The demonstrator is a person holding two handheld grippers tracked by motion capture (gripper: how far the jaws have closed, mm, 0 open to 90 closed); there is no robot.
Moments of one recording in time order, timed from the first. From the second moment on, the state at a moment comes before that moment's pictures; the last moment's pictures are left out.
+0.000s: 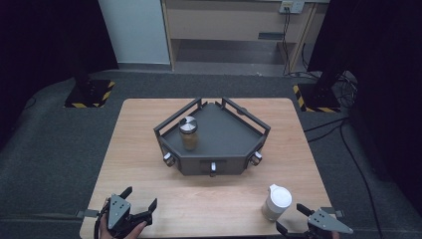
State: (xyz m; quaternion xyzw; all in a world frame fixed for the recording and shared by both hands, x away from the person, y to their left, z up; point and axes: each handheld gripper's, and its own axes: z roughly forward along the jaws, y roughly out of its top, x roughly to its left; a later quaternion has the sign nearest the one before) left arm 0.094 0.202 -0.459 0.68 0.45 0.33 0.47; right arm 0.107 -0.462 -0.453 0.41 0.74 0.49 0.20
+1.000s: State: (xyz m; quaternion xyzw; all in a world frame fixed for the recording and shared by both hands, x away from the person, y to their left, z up) left arm 0.094 0.201 -0.460 0.68 0.45 0.32 0.48; right arm 0.123 -0.447 -0.438 0.39 0.76 0.48 0.21
